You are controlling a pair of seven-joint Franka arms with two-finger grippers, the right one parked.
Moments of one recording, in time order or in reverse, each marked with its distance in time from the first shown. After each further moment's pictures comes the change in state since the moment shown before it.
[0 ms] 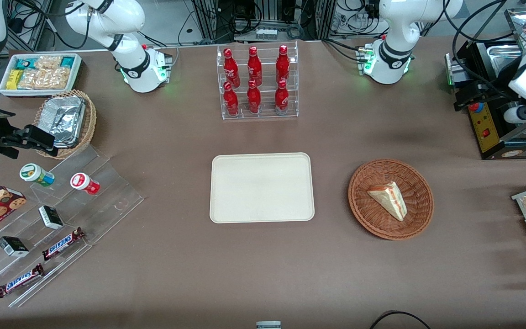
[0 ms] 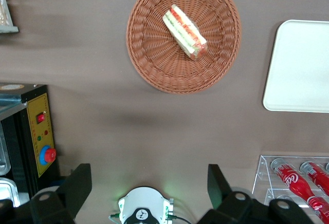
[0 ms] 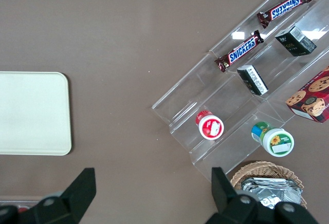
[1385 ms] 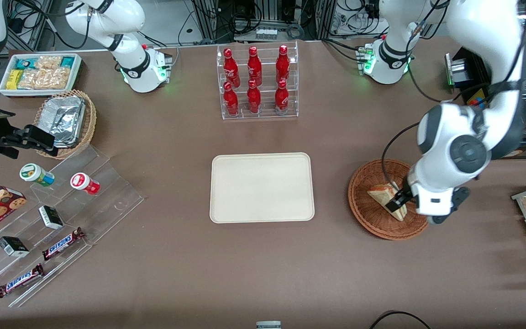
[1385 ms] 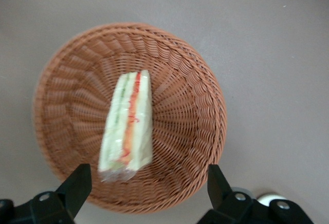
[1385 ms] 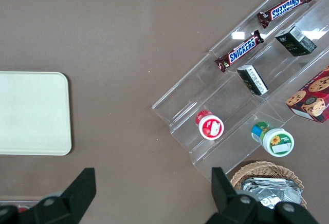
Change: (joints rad) arm -0.145 0.456 -0.026 -0.137 0.077 0.694 -0.872
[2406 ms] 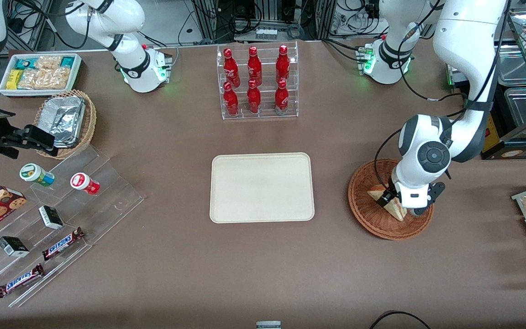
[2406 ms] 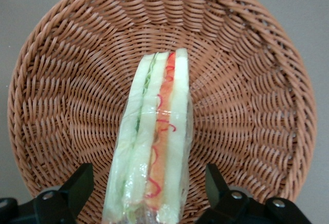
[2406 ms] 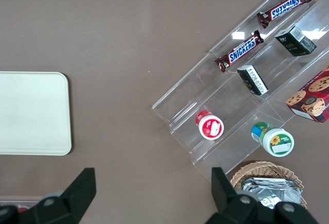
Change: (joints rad) arm 0.000 0.008 0.013 -0.249 0.051 0.234 -0.060
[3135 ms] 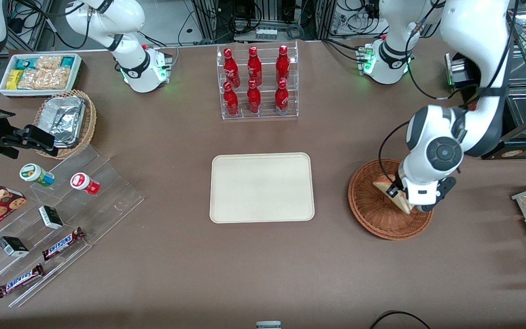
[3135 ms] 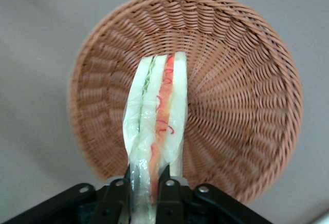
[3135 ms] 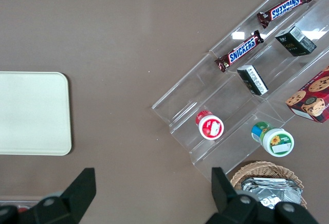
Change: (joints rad) arm -0.001 -0.108 -0.014 0.103 0.008 -0.296 0.056
